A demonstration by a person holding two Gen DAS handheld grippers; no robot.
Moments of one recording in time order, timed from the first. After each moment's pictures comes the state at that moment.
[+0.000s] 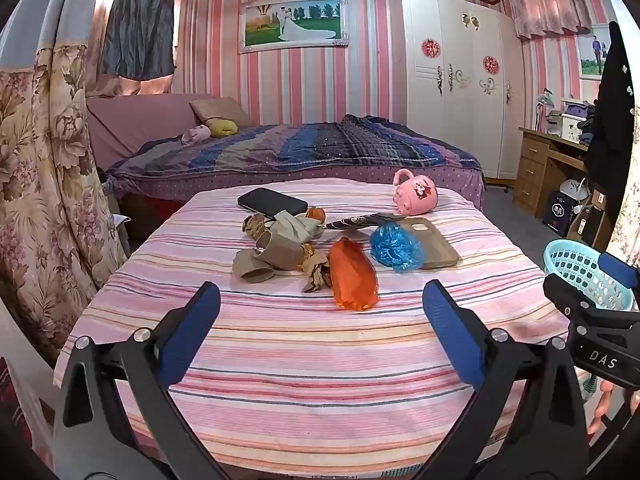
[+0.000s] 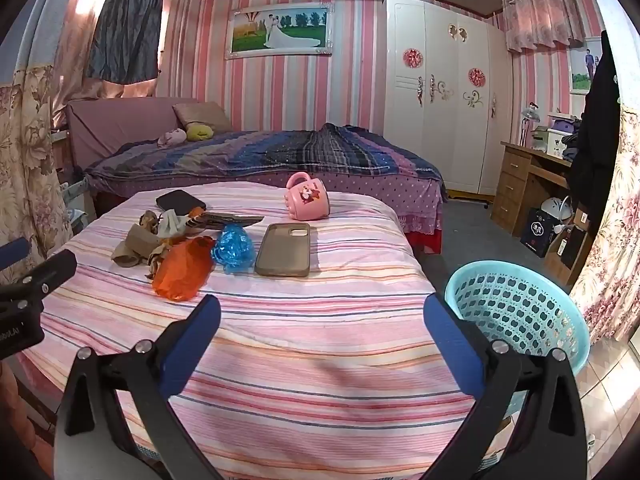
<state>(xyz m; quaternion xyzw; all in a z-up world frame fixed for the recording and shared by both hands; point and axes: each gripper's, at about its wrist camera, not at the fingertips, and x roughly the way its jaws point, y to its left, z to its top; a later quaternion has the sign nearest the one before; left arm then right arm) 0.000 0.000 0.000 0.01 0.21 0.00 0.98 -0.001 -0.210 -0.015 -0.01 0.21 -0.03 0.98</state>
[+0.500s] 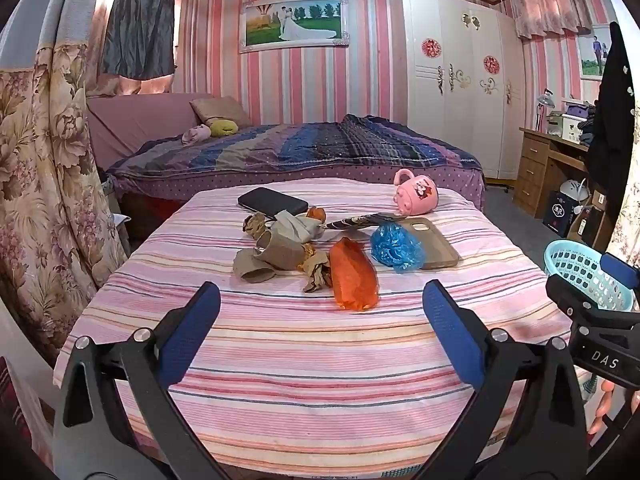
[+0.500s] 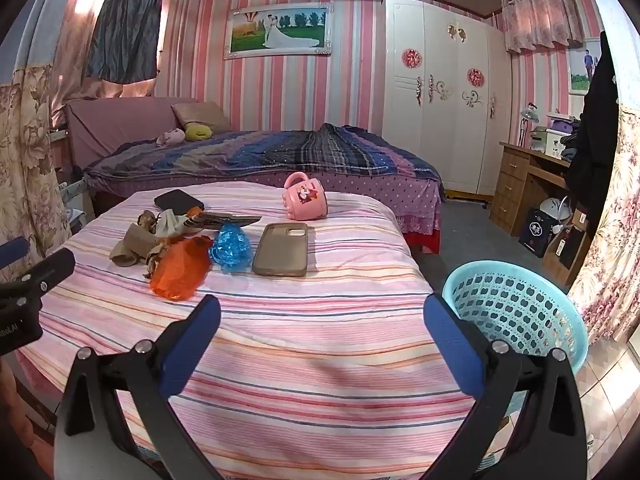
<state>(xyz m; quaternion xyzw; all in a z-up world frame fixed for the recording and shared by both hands) 0.000 -0.001 0.000 0.01 0.21 0.00 0.98 0.000 -0.209 -0.014 -0.01 0.20 -0.03 0.98</state>
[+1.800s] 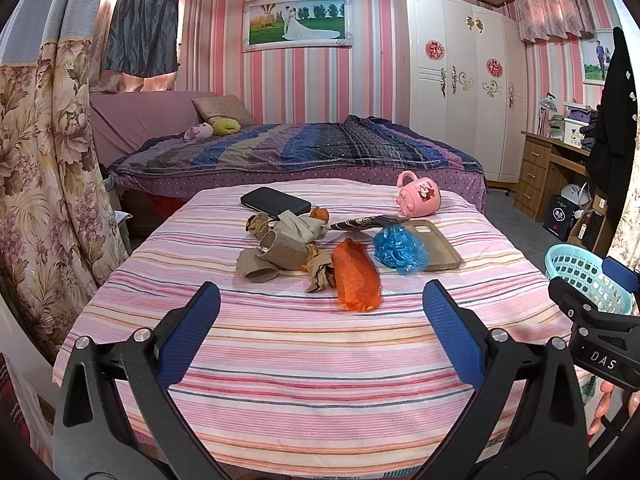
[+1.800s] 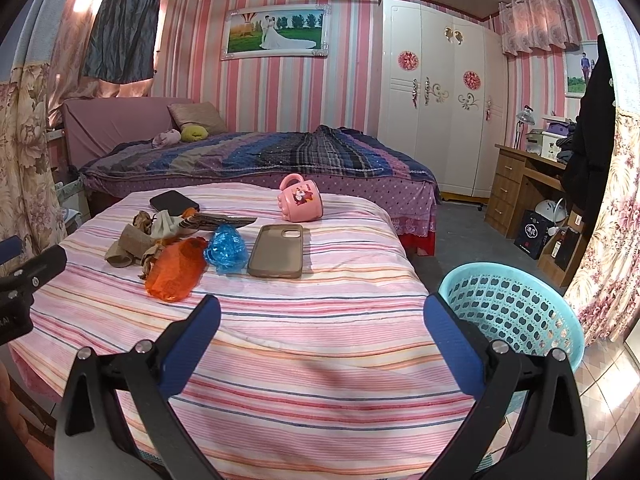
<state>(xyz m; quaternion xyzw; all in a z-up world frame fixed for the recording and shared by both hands) 0.001 0.006 0.001 0.01 0.21 0.00 0.98 -0.004 -0.214 -0.013 -0.01 0.20 -0.04 0.98</state>
